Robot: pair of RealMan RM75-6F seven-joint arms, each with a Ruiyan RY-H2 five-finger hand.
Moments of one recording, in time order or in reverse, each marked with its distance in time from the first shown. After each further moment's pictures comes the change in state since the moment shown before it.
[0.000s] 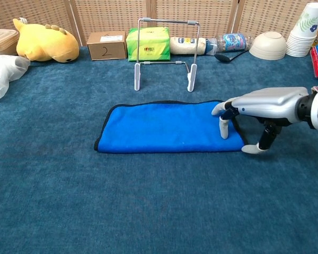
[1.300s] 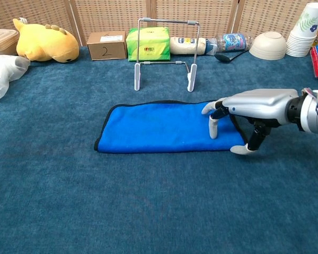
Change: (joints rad) left arm -0.001 0.001 -0.006 0.005 -0.012 -0.004 -0.004; right arm -0.031 -0.037 0.046 0.009 -0.041 -0.008 0.024
